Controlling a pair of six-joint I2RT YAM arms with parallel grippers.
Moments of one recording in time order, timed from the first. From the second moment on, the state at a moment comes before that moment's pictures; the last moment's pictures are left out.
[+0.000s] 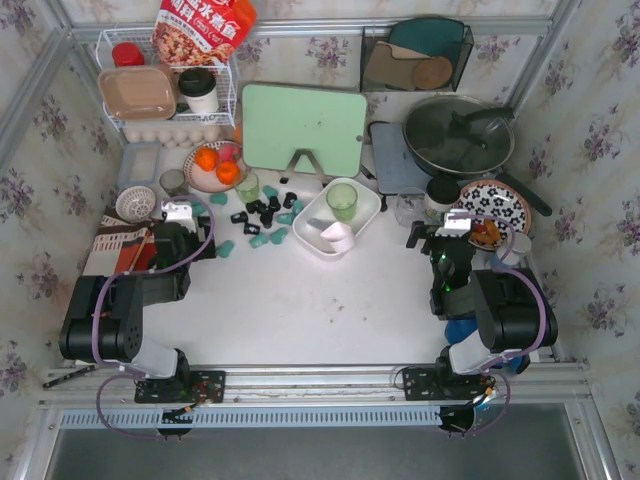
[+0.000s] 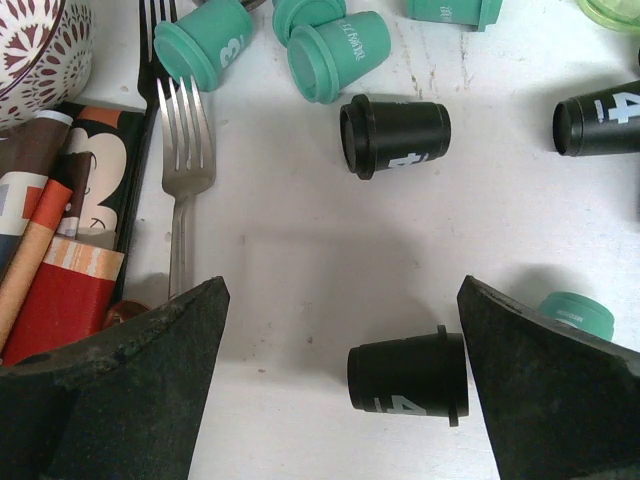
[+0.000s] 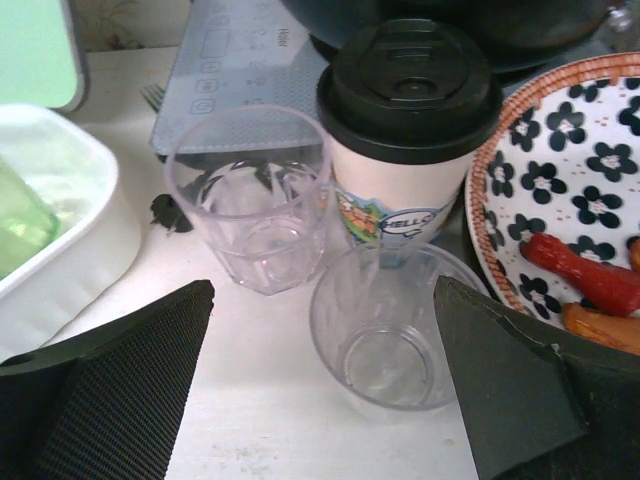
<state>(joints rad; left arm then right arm) -0.01 1.51 0.42 0.63 -0.05 0.04 0.04 1.54 0.22 1.27 0.10 0.05</state>
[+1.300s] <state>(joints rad) -0.03 1.49 0.43 0.61 -0.06 0.04 0.15 1.13 0.54 0.33 0.21 0.32</state>
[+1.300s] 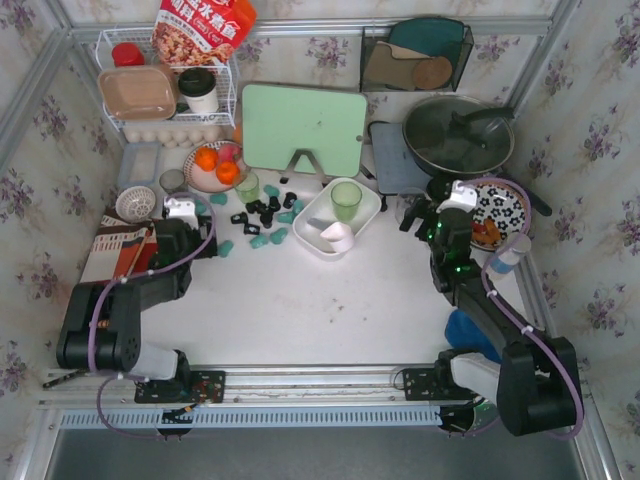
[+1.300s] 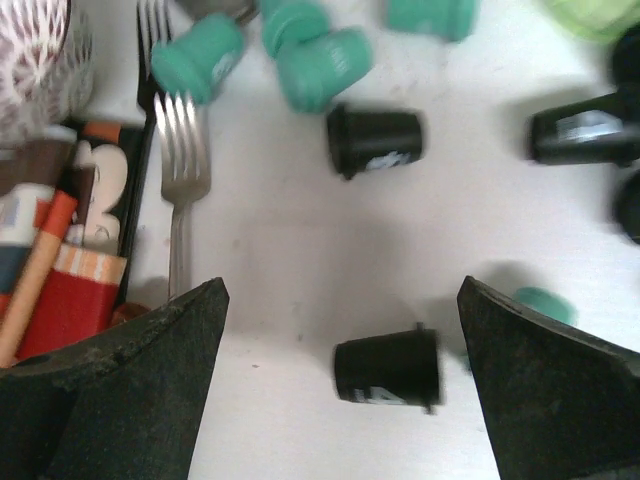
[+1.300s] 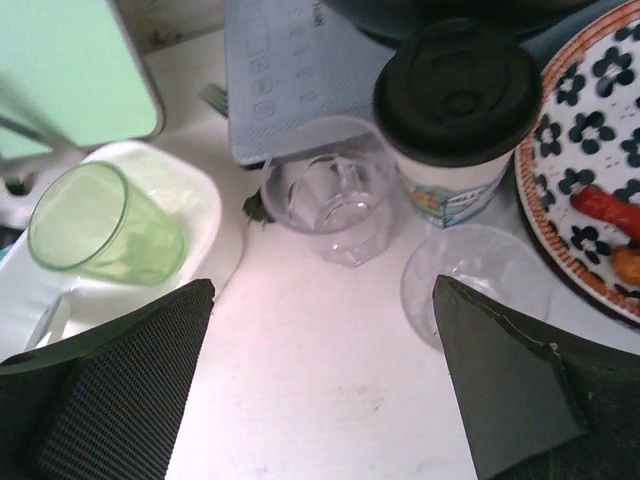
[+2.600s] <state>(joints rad) -0.12 1.01 1.11 -0.66 0.09 -0.37 0.33 1.79 1.03 0.40 0.11 0.29</state>
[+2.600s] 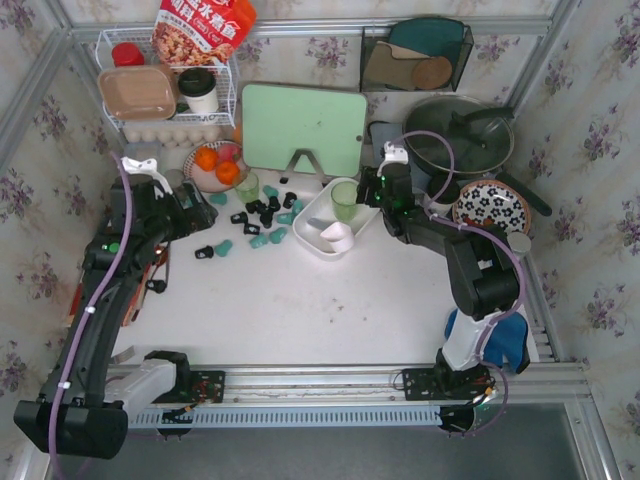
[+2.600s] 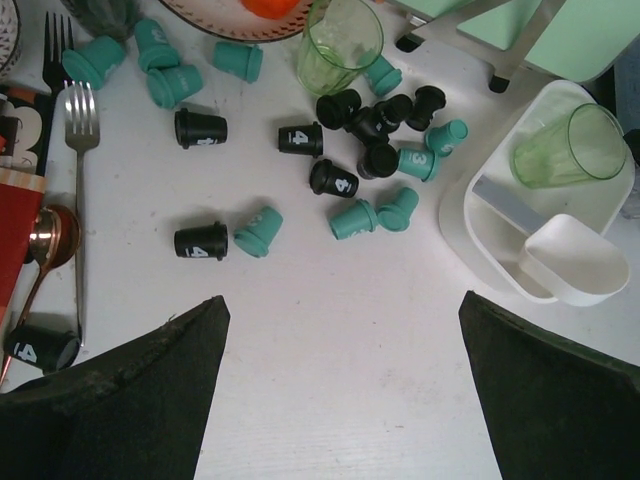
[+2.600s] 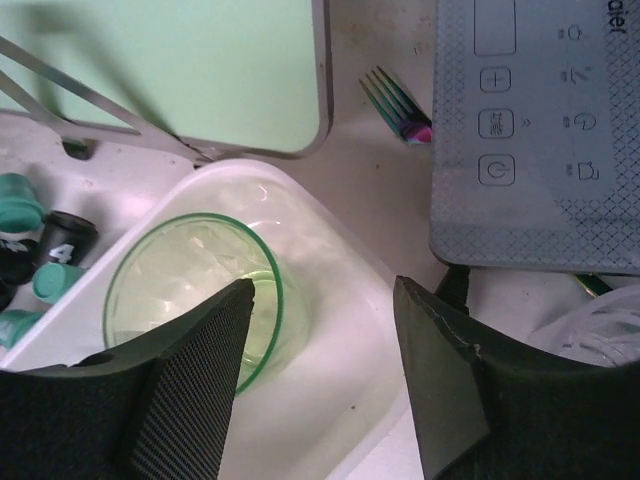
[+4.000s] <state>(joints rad) -0.11 1.00 1.14 -0.70 0.15 -0.39 0.35 1.83 1.06 0.35 0.08 0.27</state>
